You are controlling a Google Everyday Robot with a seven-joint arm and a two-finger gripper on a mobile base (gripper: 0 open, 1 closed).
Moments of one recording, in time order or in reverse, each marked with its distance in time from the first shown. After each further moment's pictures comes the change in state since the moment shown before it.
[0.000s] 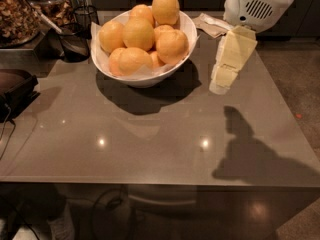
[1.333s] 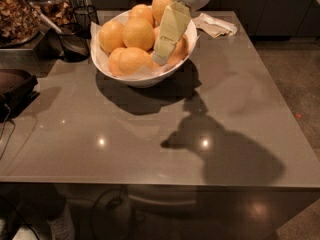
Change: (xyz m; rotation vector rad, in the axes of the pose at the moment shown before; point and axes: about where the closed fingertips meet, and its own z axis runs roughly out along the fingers) arm -0.104 -0.042 0.021 0.046 -0.100 0.035
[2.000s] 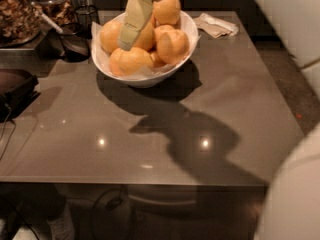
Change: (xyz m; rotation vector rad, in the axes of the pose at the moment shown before) arm -0.072 -0.015 0.030 -0.052 -0.076 0.004
